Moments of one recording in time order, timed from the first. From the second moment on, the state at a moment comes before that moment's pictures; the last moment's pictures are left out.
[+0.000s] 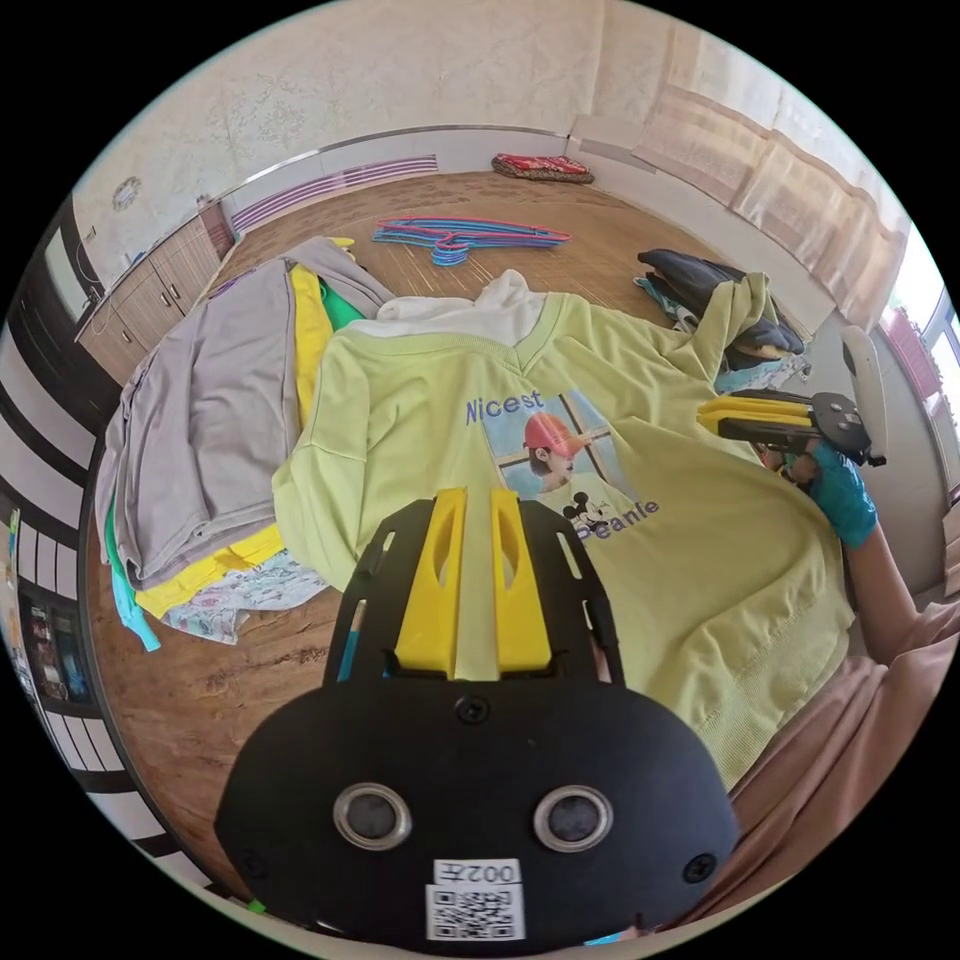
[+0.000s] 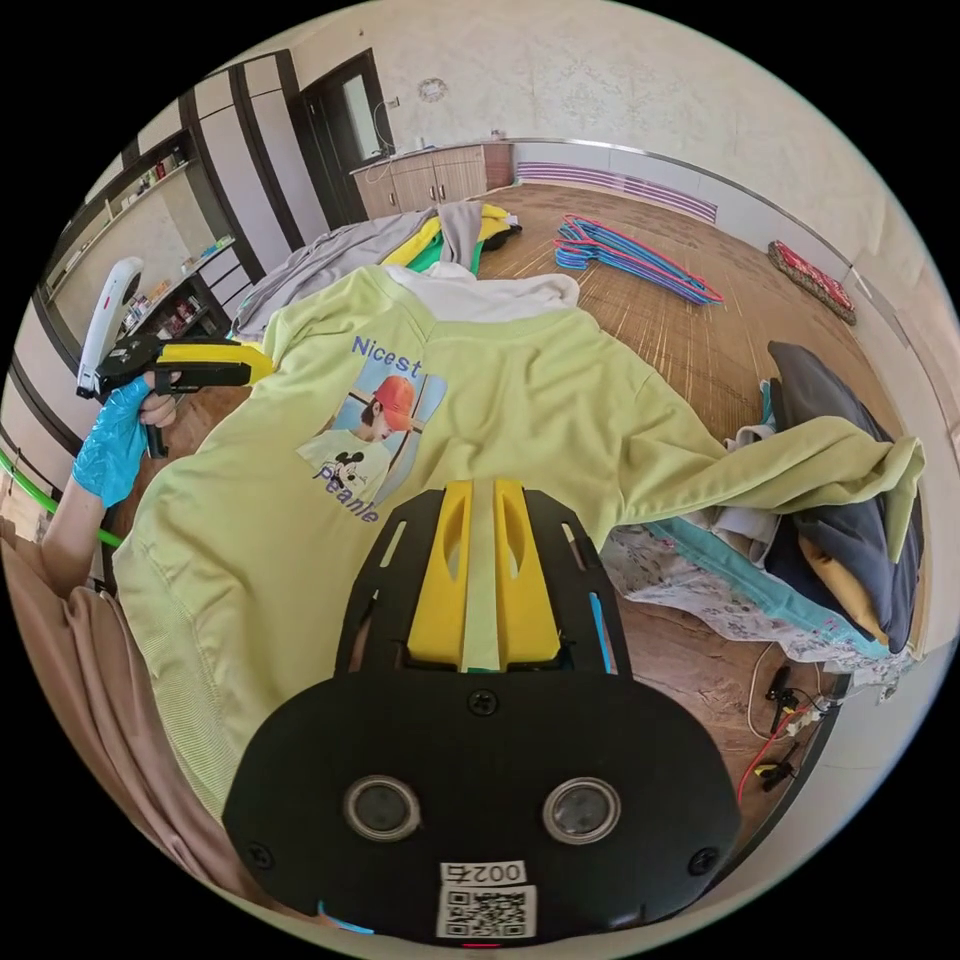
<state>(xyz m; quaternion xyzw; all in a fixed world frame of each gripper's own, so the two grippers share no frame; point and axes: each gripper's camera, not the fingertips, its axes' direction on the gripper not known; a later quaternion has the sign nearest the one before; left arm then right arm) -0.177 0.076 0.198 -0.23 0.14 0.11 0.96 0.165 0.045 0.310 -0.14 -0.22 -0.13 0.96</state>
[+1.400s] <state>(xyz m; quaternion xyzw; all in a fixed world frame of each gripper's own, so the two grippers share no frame) -0.249 0.155 0.222 -0.23 0.01 -0.01 0.97 0.225 0.083 0.309 -0.12 -0.17 -0.01 0.98</state>
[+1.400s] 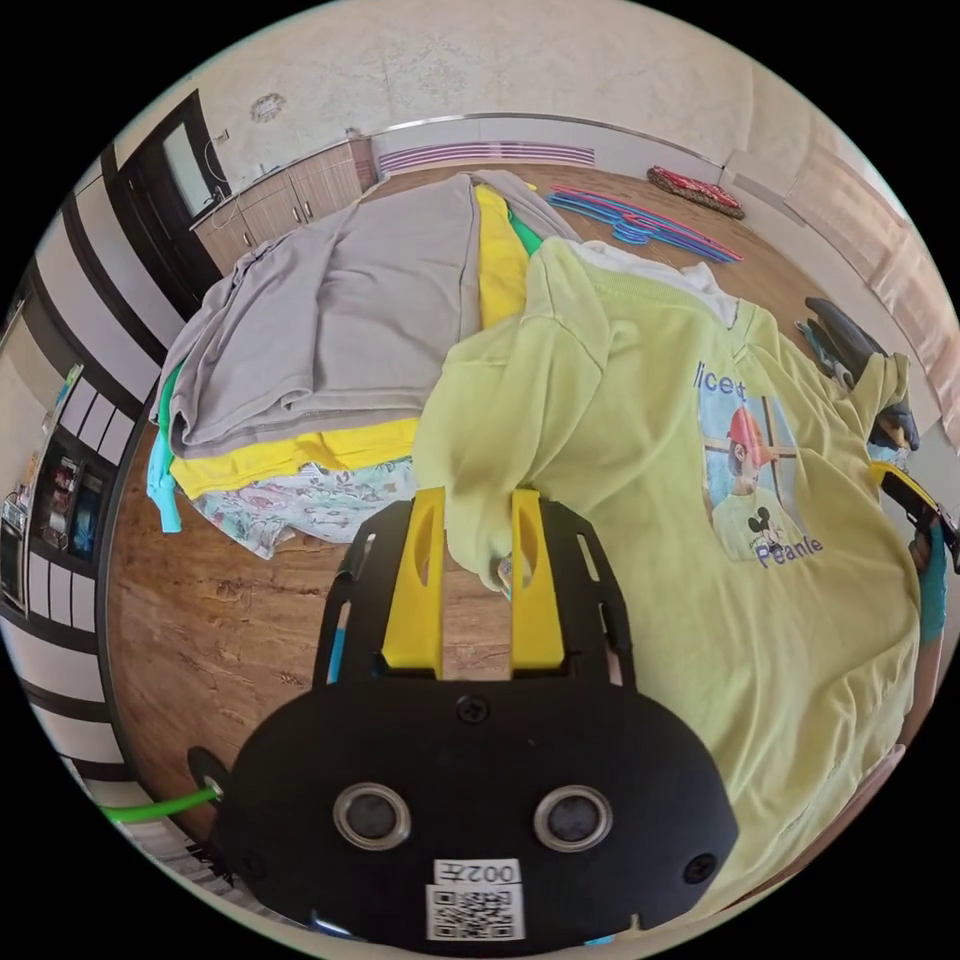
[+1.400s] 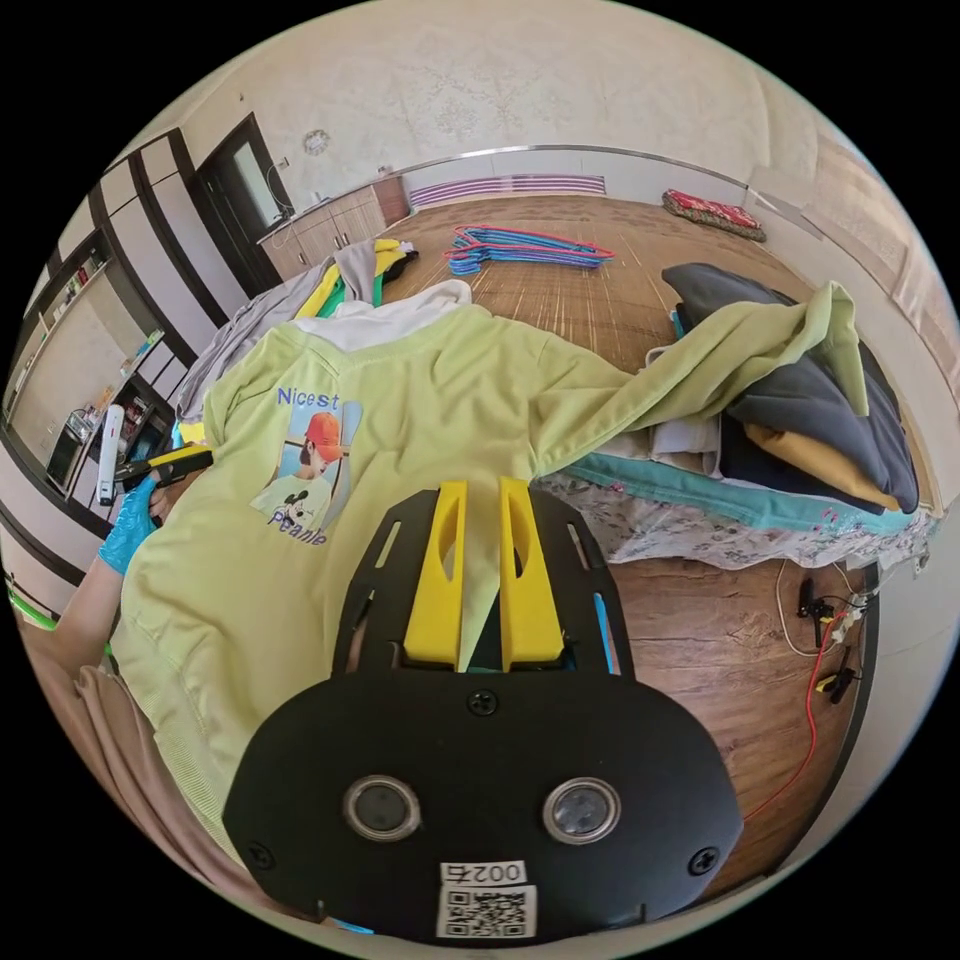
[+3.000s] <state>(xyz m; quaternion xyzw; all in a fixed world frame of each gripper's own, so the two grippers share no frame) -0.221 0.097 0.218 -0.23 0.08 0.12 0.96 0.165 0.064 0.315 -0.13 -0.17 -0.09 0.97</state>
